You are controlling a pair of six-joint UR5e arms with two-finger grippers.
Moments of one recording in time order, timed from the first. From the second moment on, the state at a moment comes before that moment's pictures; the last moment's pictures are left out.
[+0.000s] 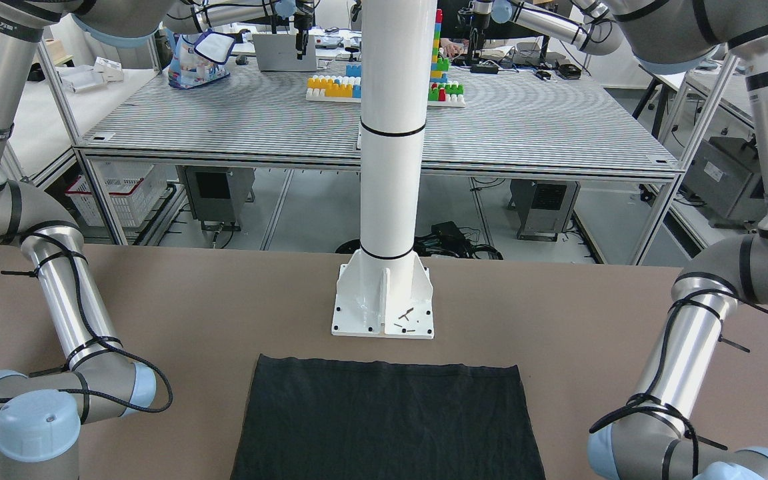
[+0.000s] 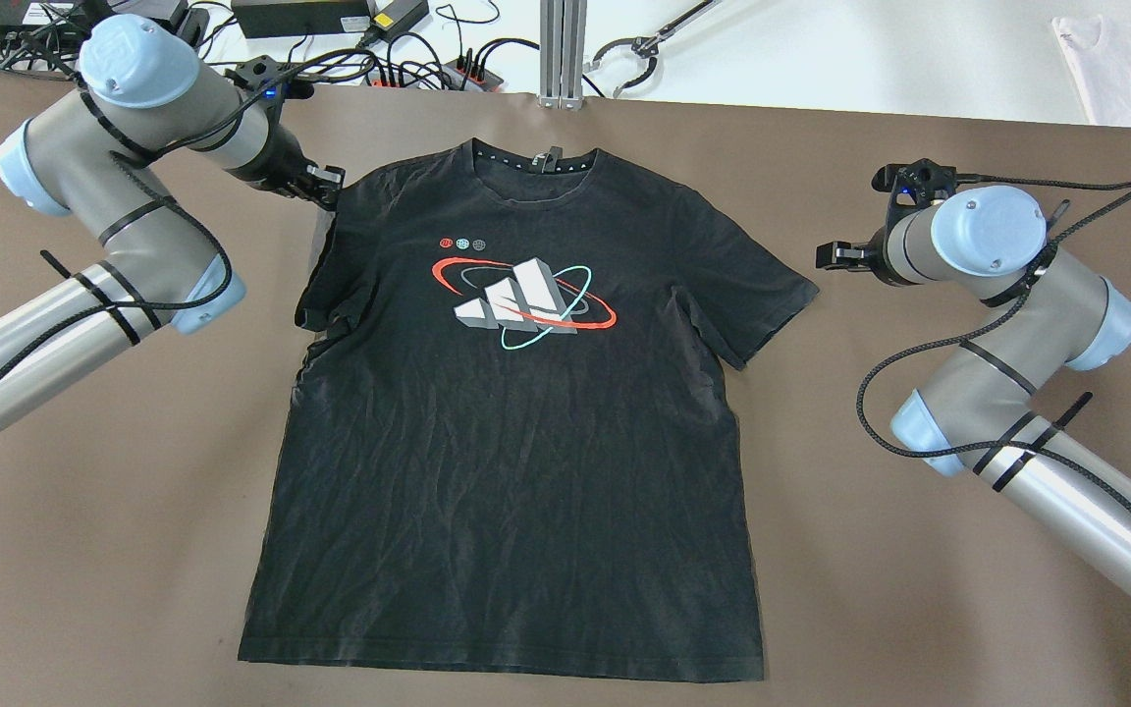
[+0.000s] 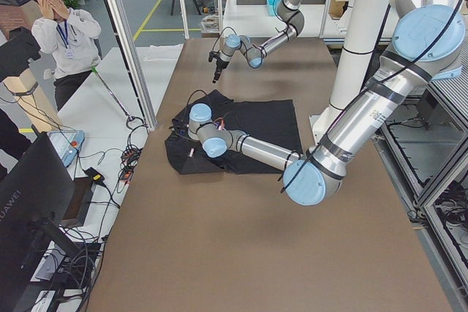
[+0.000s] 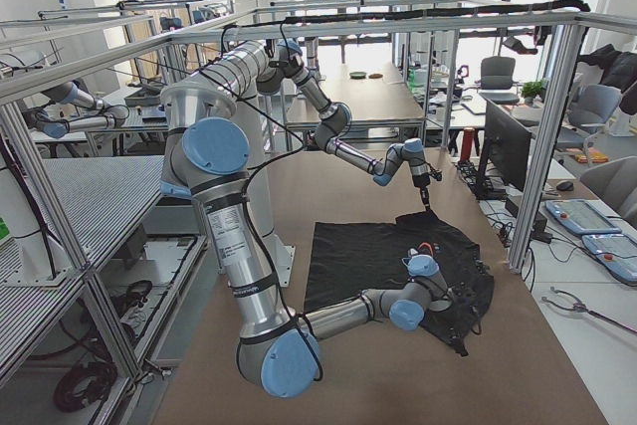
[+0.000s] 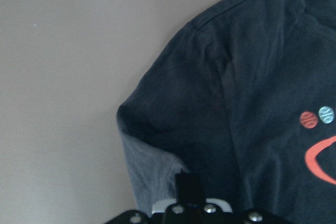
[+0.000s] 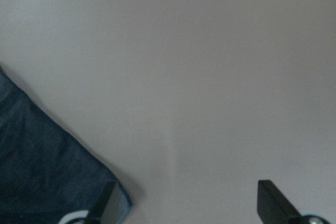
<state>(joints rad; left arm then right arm) -0.99 -2.29 -1.17 -2.18 -2.11 -0.85 0.93 -1.13 1.39 -1.02 1.74 0.98</state>
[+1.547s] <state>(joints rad) -0.78 -2.52 -1.08 -2.12 -1.86 -1.13 0.93 -1.13 1.39 -1.02 1.74 0.98</state>
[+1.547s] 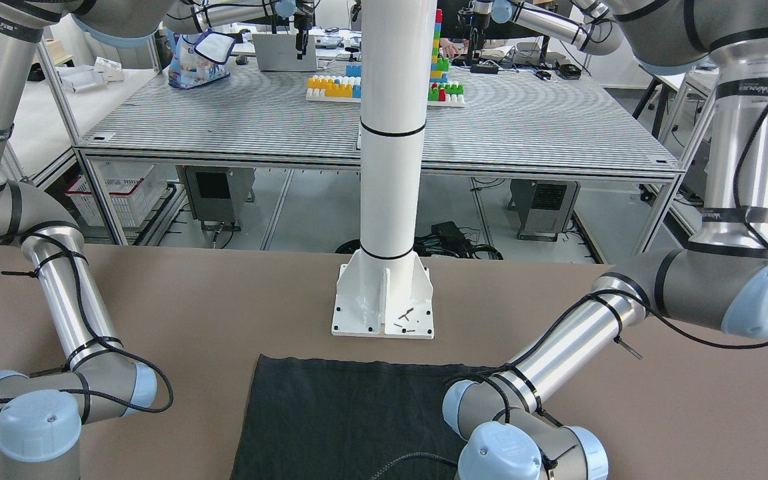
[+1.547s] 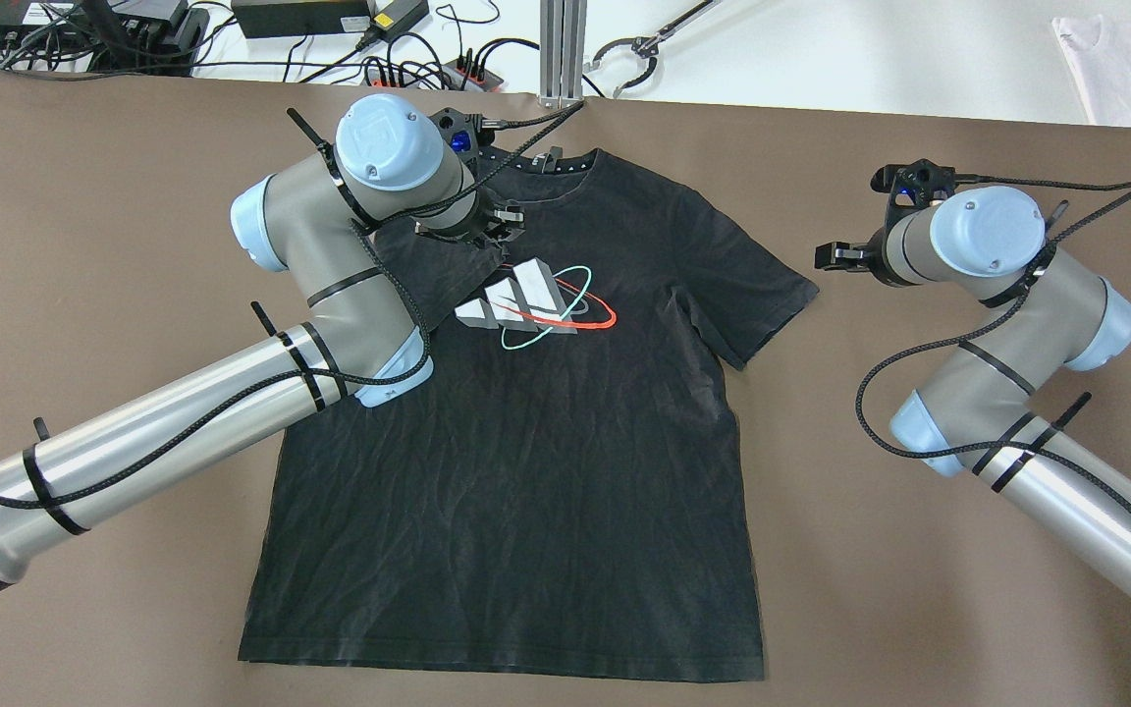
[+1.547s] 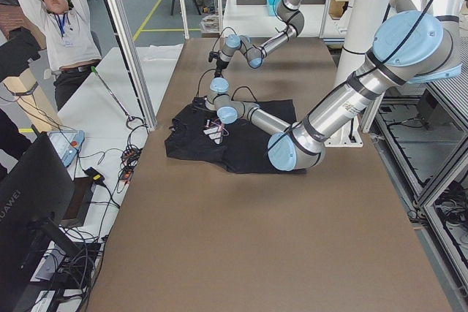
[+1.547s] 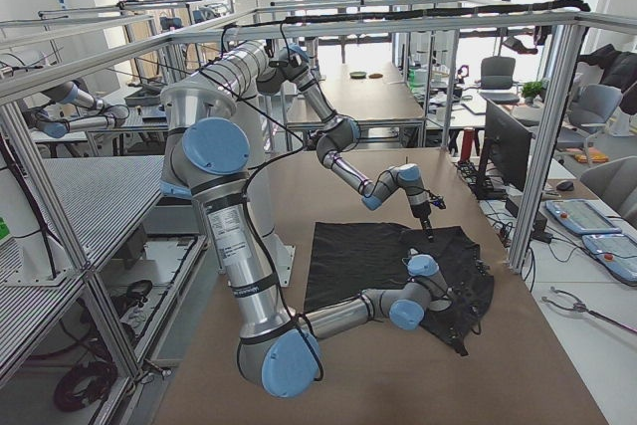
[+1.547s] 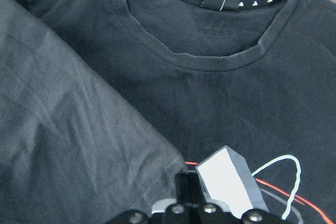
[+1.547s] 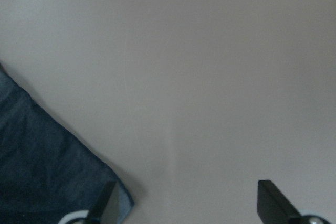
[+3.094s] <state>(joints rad) -0.78 -2.52 -1.08 -2.12 -1.86 -1.13 0.87 -1.09 1.23 -0.76 1.72 1.18</state>
